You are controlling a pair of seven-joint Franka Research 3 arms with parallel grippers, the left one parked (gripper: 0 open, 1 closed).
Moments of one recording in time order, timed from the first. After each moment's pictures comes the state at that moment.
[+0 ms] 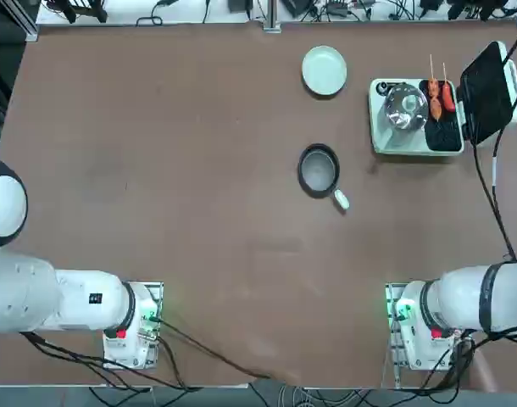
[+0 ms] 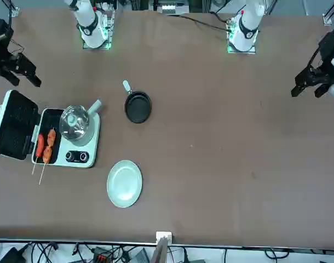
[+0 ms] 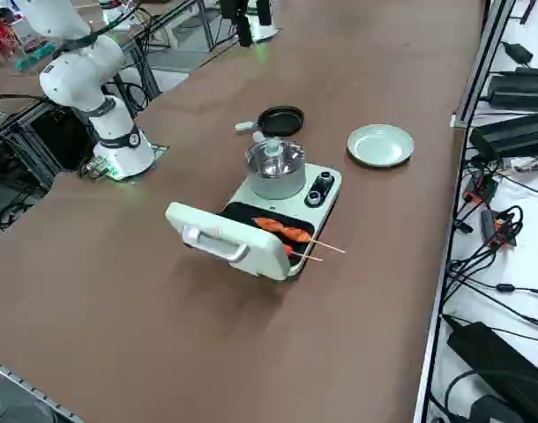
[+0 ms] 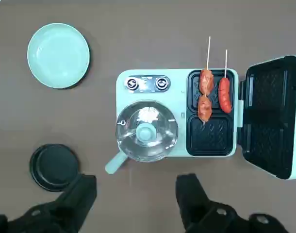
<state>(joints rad) 0.03 -0.10 -0.03 -1.68 0.02 1.64 0.07</state>
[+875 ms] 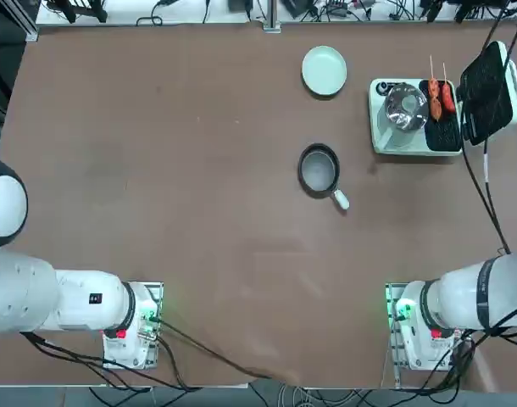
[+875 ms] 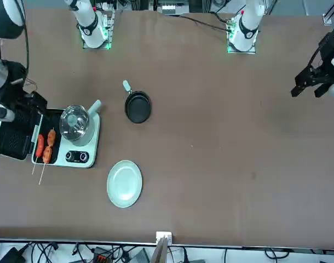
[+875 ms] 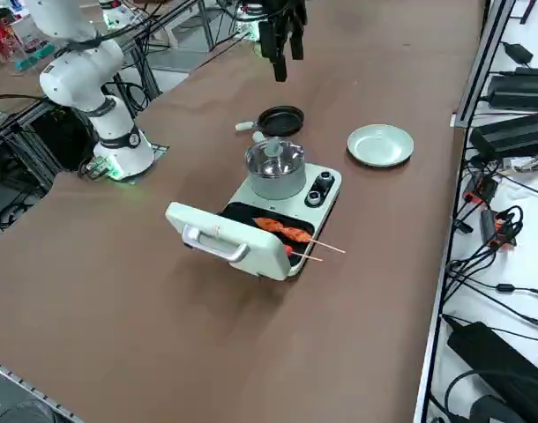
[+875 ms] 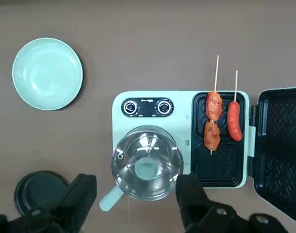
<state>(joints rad) 0.03 0.07 -0.01 -1.65 0.01 1.79 0.07</state>
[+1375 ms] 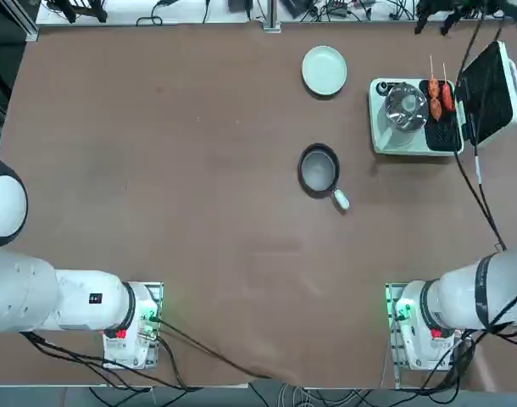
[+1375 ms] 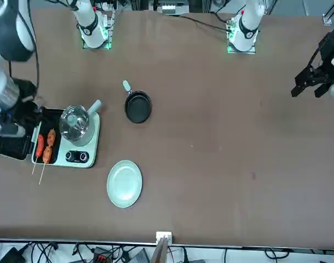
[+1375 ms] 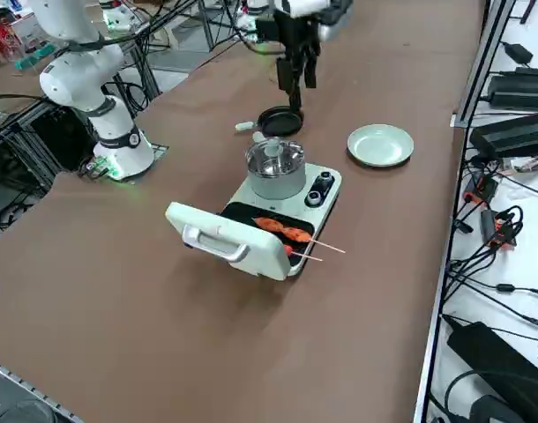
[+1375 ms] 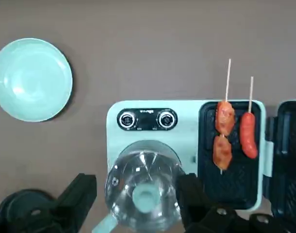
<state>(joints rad) 0.03 0.20 -0.01 -1.68 0.01 1.94 0.08</state>
